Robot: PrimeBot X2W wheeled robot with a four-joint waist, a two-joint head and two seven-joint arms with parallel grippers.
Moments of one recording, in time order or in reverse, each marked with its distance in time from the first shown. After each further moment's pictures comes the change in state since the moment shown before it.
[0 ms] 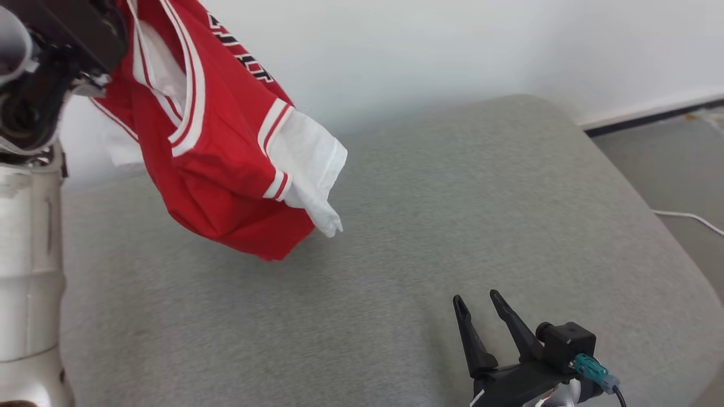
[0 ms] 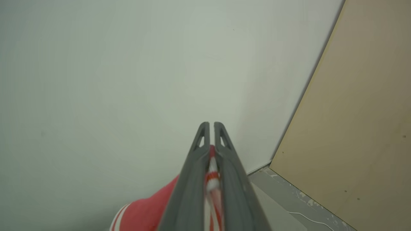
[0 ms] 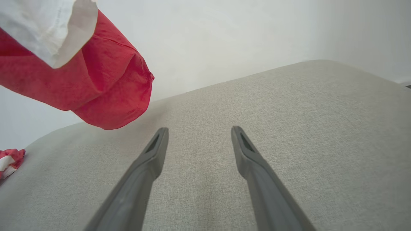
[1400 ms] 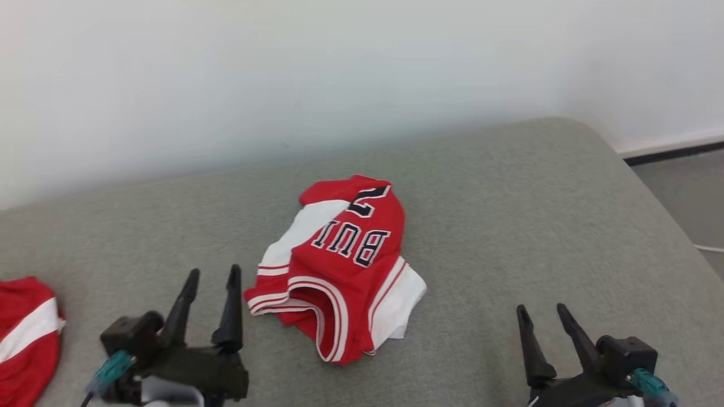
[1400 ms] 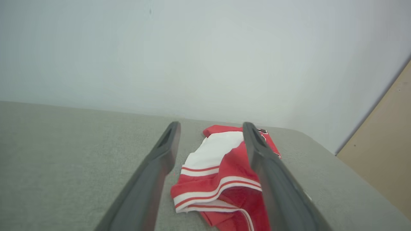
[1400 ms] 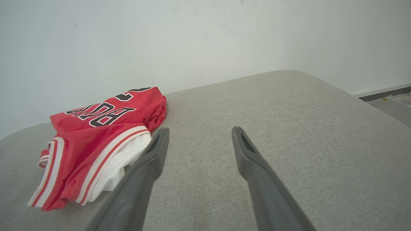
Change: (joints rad) left arm 0.825 -0.154 -0.119 0.044 0.255 0.065 -0.767; right arm 0.121 0.000 -0.209 -0.137 -0.116 0.000 0.094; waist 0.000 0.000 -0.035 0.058
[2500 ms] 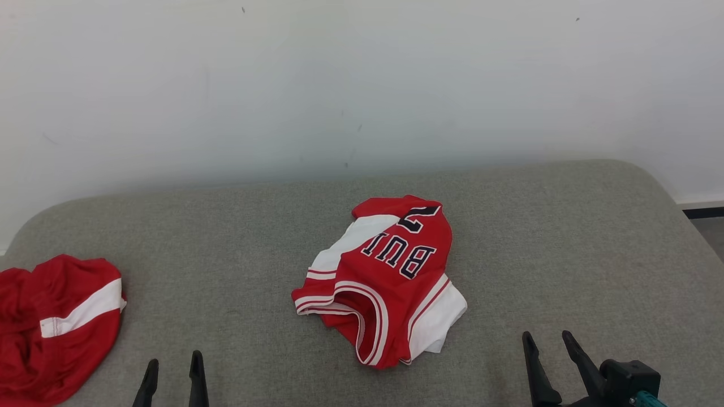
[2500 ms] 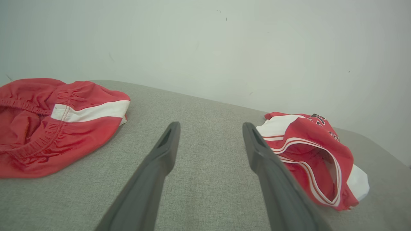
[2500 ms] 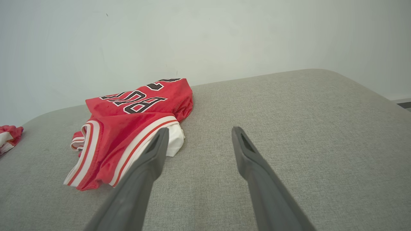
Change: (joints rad) left arm 0.351 -0.036 0.176 -0.221 0.163 0.047 -0.003; right arm 0.080 0.000 -0.029 -0.036 -0.019 0.000 0.036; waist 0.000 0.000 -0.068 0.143
